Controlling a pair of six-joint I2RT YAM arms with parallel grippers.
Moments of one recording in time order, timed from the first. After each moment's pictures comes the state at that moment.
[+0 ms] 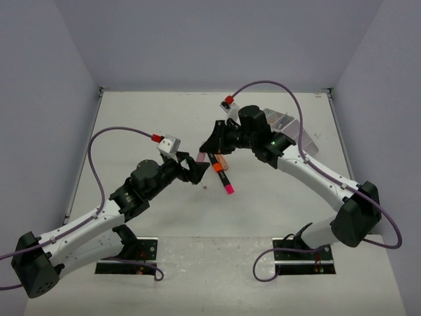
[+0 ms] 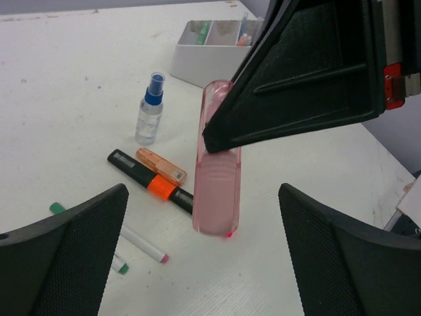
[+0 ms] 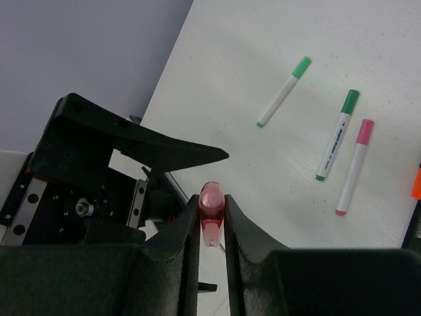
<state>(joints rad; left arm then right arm) -0.79 0.86 0.54 0.21 -0.09 -0.35 0.69 1.45 1.25 -0.26 -0.43 0.66</state>
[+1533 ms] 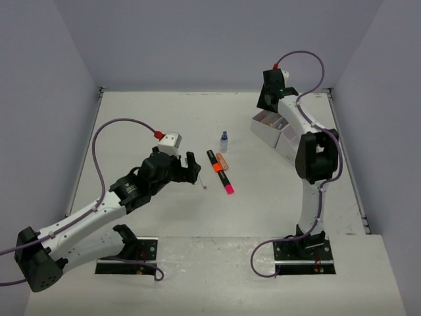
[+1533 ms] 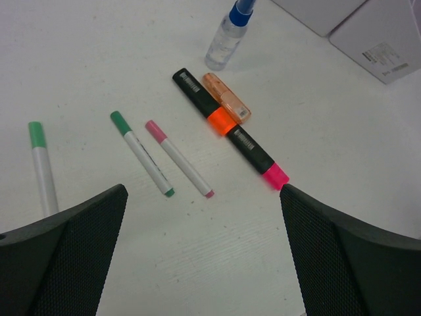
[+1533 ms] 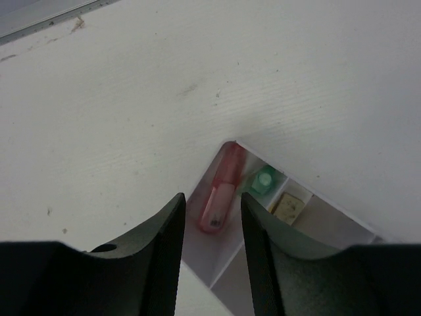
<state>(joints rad) -0.79 0.93 0.71 -0.26 -0.27 -0.47 0.21 2.16 1.92 -0.57 0.27 0.44</state>
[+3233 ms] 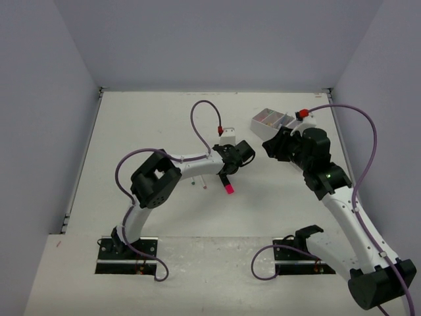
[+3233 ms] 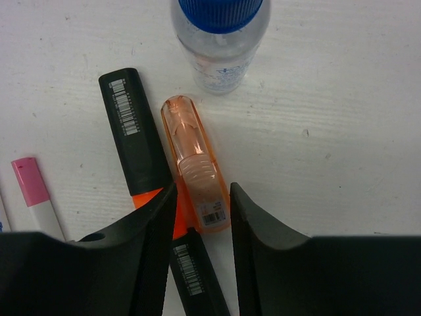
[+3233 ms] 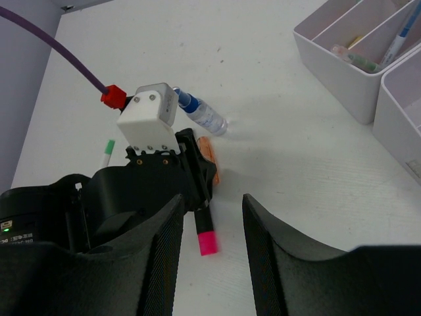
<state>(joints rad) -0.95 2.14 1.54 -0.52 -0.69 -0.91 0.31 0.90 0.89 -0.39 -0.10 0.47</state>
